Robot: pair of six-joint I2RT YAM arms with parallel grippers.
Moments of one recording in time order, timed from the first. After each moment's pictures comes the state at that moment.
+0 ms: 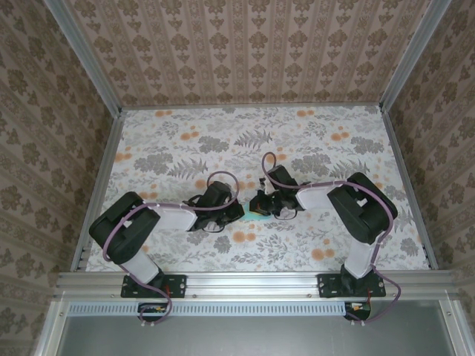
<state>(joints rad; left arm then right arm) -0.81 1.62 0.58 0.21 0.23 -1.07 0.58 1.82 0.82 0.04 -0.55 0.84</state>
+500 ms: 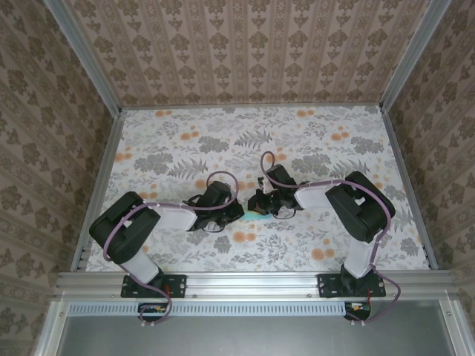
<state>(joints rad) -0.81 1.62 0.58 0.21 0.23 -1.09 0.58 1.84 0.83 0.06 -0.56 0.84</state>
